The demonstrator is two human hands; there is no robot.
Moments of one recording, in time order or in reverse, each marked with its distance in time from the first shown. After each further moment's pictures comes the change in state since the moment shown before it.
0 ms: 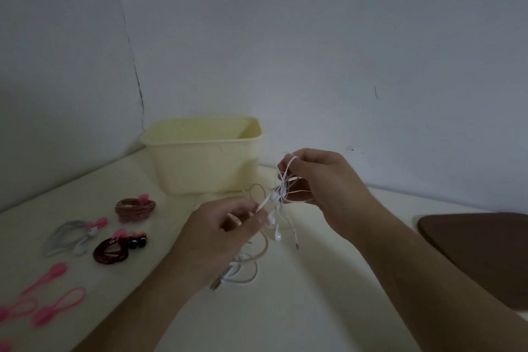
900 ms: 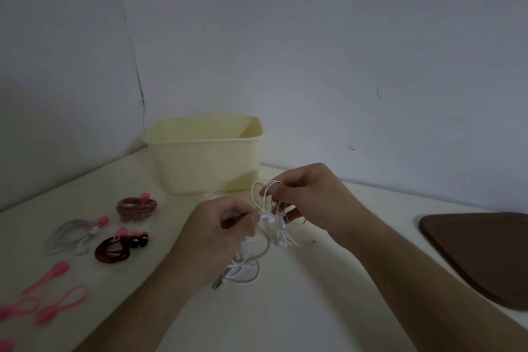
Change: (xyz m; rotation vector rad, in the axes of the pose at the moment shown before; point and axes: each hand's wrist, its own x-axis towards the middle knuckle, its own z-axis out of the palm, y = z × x) left_hand 0.001 0.001 0.000 -0.072 0.051 -0.156; right_hand -0.004 0.015 0.005 -0.327 -0.155 -0.052
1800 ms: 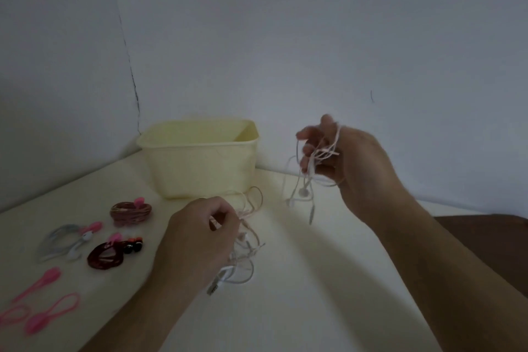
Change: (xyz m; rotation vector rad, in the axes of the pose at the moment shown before) left_hand -0.007 0.008 -0.002 0.404 0.264 0.075; right_hand 0.005 -0.027 -0.044 0.463 0.233 -0.141
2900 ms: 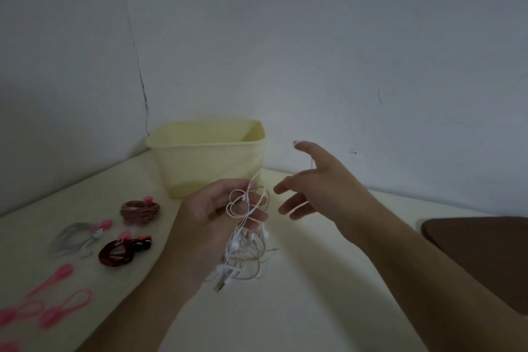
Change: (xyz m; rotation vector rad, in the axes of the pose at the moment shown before) left_hand 0.002 0.012 -0.011 -0.756 -0.186 0.008; right_hand -0.022 0.014 0.032 -0.446 -0.110 0.196
